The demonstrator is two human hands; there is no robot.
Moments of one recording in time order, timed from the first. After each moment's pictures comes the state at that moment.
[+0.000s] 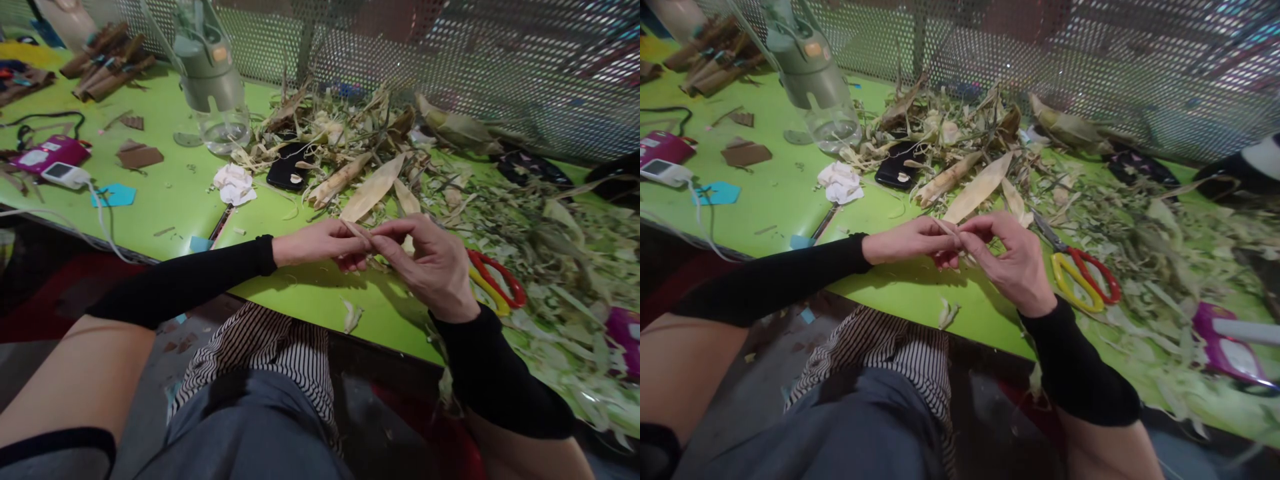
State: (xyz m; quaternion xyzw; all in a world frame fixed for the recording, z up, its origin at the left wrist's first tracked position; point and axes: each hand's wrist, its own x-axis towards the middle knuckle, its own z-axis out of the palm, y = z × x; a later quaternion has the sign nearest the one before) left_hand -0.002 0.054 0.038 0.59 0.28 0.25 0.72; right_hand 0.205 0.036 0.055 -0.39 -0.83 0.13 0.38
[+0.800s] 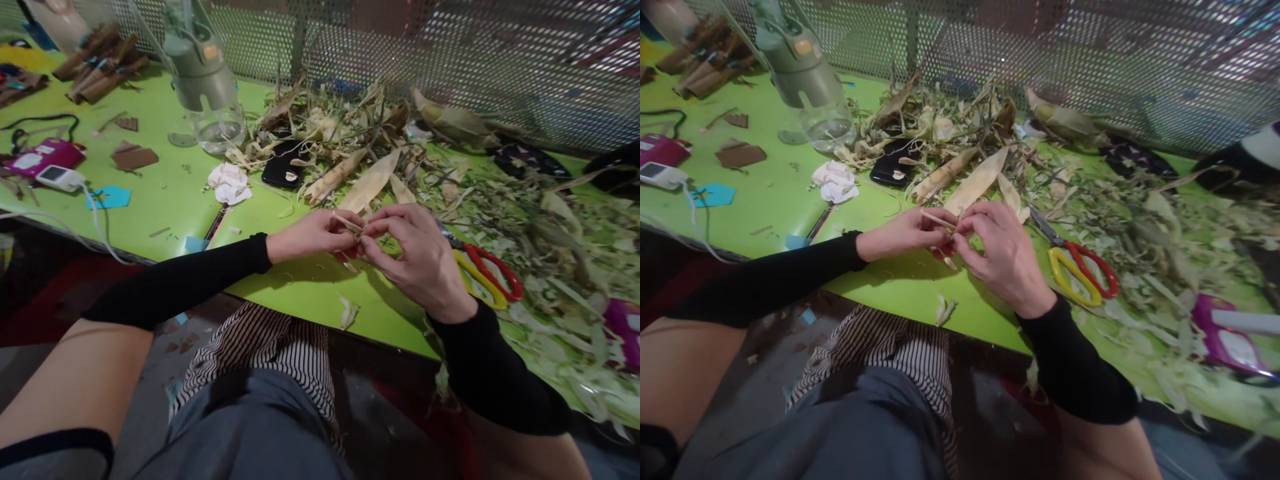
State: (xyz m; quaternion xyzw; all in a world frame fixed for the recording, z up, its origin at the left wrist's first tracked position) left_hand -0.003 0.056 0.034 0.58 0.30 0.29 0.70; right_hand 0.207 0.039 0.054 -0.33 -0.89 -0.02 0.32
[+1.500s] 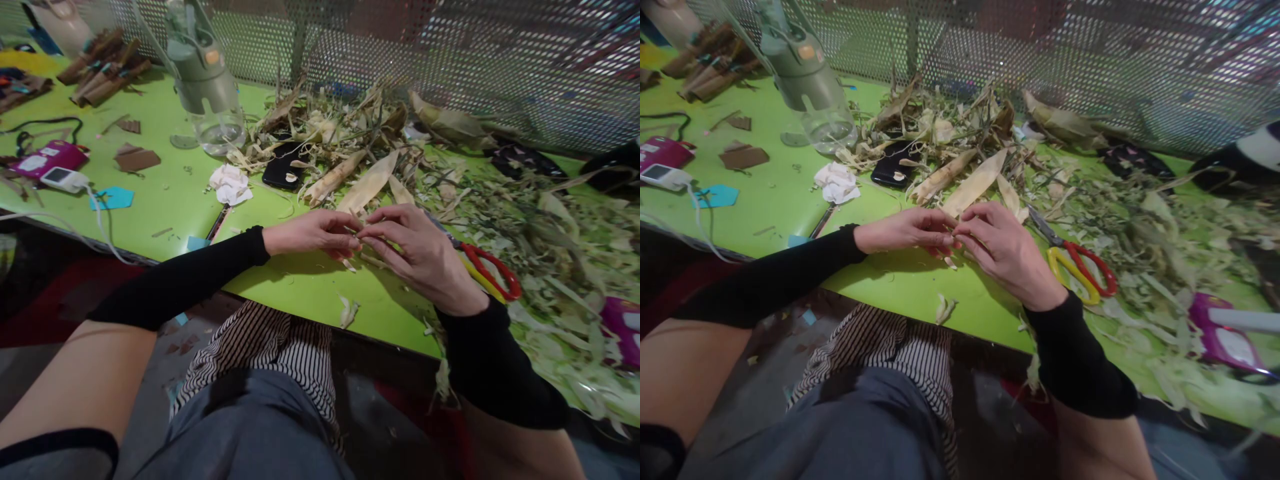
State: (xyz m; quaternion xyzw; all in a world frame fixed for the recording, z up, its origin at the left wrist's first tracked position) left_hand -0.015 0.064 0.036 0.61 0.29 0.22 0.70; right_hand 0.216 0.046 0.062 -0.30 -0.91 0.03 0.27
